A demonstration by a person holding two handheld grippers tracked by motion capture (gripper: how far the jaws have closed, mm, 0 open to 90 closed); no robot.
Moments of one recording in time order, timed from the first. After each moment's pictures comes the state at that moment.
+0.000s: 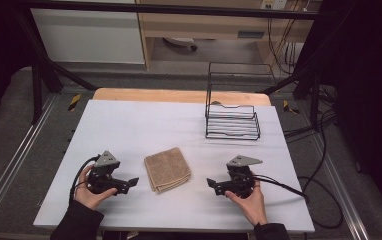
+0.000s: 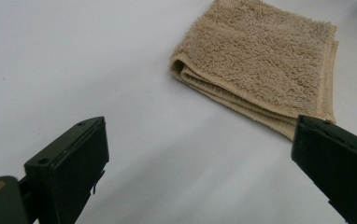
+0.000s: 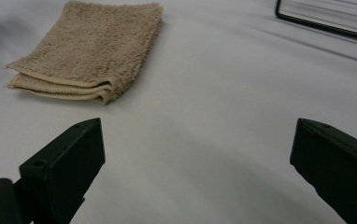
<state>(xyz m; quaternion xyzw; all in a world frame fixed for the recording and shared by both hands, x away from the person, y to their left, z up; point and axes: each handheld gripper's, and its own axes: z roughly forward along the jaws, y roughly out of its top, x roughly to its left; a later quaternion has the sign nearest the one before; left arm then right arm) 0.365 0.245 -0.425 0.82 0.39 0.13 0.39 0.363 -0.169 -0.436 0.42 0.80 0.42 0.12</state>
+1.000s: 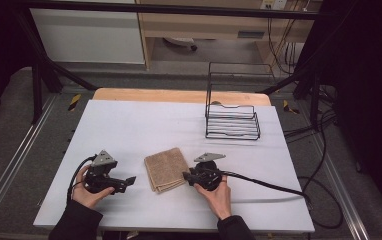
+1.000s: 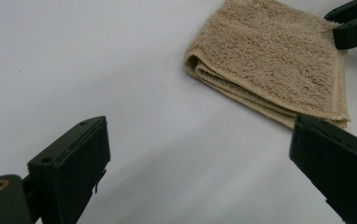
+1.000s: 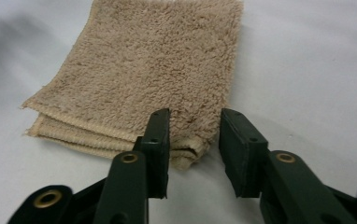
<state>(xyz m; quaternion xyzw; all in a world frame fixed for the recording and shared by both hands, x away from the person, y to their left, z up) 0.367 0.253 -0.427 0.82 0.40 0.14 0.39 0.382 -0.086 -0.450 0.43 0.80 0.40 0.08</state>
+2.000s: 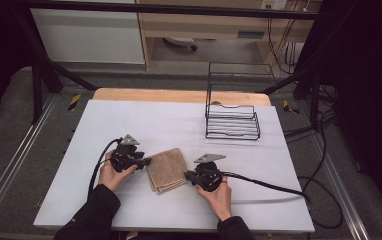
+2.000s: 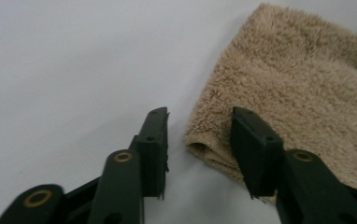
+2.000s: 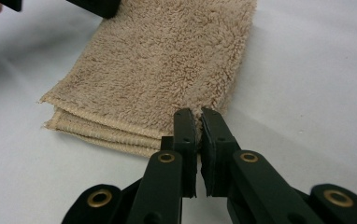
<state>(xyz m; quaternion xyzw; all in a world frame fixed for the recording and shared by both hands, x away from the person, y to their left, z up) 0.435 0.199 -0.438 0.84 0.39 0.10 0.35 0.378 -0.087 -0.447 0.42 0.81 0.40 0.07</state>
